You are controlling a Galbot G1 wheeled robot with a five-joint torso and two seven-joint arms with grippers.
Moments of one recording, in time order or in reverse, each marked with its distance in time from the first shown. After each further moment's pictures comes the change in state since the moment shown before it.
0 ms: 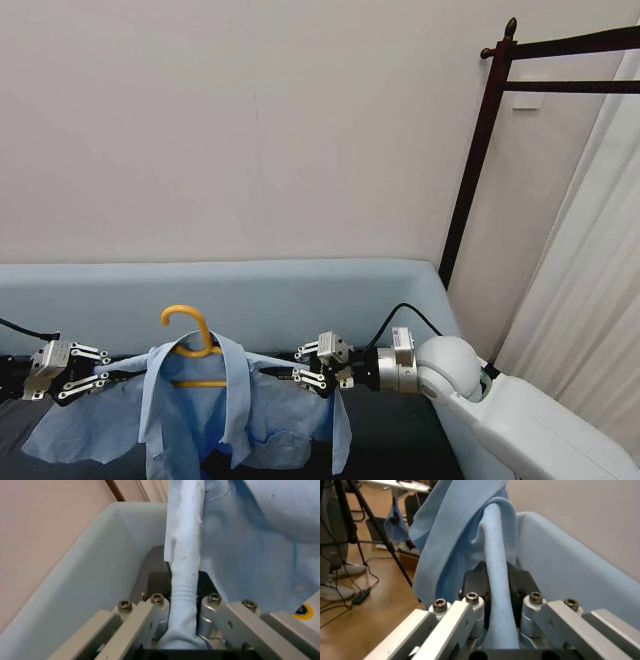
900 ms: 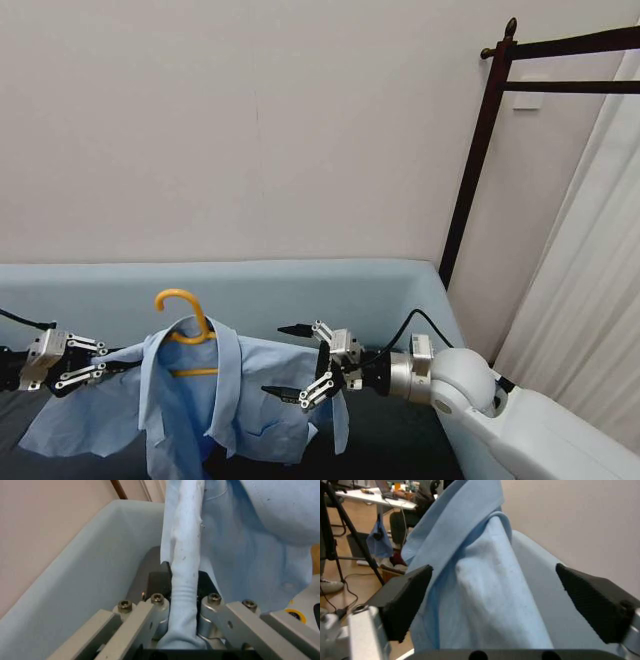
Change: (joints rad) left arm 0.010 0.010 -0.008 -0.017 -0.025 0.072 -0.013; right arm -0.010 -0.030 -0.027 0.029 0.029 0.118 0.120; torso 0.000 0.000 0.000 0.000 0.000
